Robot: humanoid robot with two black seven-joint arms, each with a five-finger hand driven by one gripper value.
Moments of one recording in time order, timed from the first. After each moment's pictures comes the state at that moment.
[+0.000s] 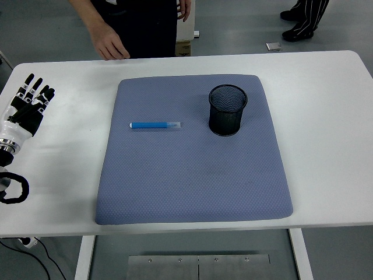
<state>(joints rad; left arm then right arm) -0.67 0.49 -0.48 -0.55 -0.24 -0.40 -0.47 0.01 0.00 0.47 0.22 0.15 0.06 0.12</state>
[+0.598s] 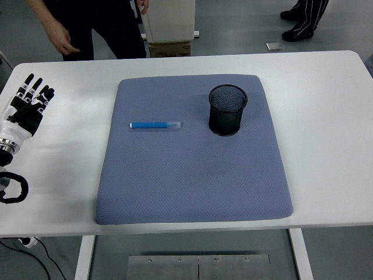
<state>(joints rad) -0.68 0.50 -0.48 -0.55 -0.23 -0.41 -0.46 0.01 0.00 0.47 0.22 0.15 0.06 0.12</state>
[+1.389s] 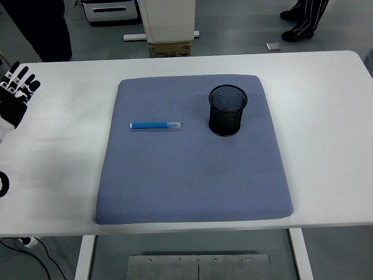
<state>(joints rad) -0.69 0.57 -0.51 -0.55 -0.13 -0.49 -0.47 0.01 0.00 0.47 0.22 0.15 0.06 0.12</state>
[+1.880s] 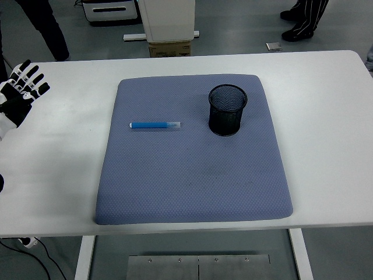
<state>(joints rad) -0.72 0.60 -0.51 -0.57 0.05 -0.49 -0.47 0.01 0.00 0.47 0.22 0.15 0.06 0.12</state>
